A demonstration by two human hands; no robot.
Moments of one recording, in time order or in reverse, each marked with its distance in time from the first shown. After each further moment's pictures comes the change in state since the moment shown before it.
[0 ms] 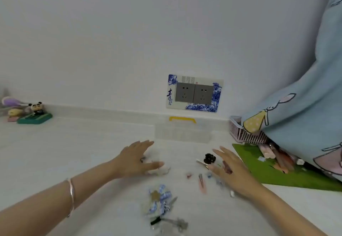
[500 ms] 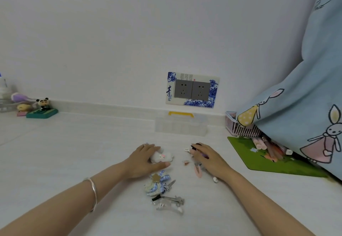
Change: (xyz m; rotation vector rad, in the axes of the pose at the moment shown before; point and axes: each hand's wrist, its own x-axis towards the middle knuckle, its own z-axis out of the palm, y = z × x) left_hand -0.033 0.023 0.029 -0.055 -0.046 0.033; right_hand -0.001 -0.045 0.024 0.200 -0.117 0.037
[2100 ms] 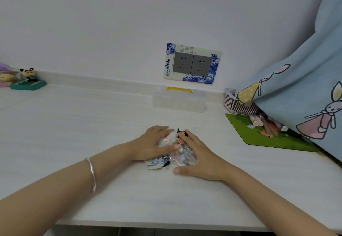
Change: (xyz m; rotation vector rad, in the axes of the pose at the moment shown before) left_hand -0.011 0.016 0.019 -0.063 -0.129 0.154; right_hand -0.070 -0.042 0.026 -0.178 -0.283 -0.187
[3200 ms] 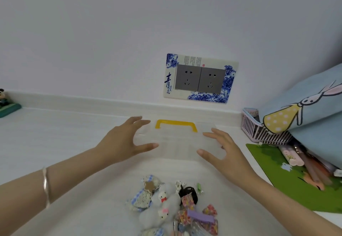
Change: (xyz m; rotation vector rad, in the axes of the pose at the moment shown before) left_hand 0.101 -0.062 -0.089 0.281 0.397 -0.129; right_hand 0.122 0.093 -0.072 0.093 0.501 0.083
